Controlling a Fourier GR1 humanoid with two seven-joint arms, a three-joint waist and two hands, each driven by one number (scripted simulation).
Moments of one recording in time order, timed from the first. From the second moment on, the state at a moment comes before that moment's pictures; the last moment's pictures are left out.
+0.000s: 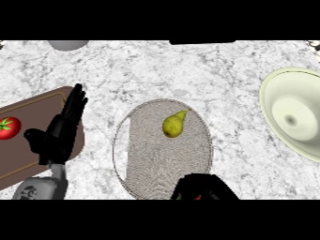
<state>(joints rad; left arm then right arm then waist) -0.11 0.11 -0.06 -1.55 0.00 0.11 0.08 0.00 -0.38 0.81 -1.80 0.31 -0.20 0.09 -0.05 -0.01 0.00</state>
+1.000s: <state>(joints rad) -0.10 0.10 -0.07 -1.58 -0.02 0.11 0.09 0.35 -0.89 0.20 -2.48 0.11 -0.29 0.11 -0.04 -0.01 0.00</state>
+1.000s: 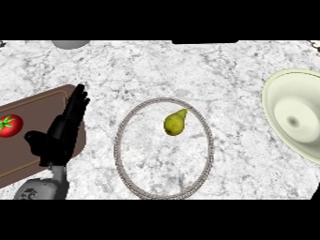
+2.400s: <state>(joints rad) -0.15 0.07 -0.08 -1.55 -0.04 0.09 0.09 -0.18 -0.91 -0.08 -1.82 0.17 -0.03 0.21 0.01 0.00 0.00</state>
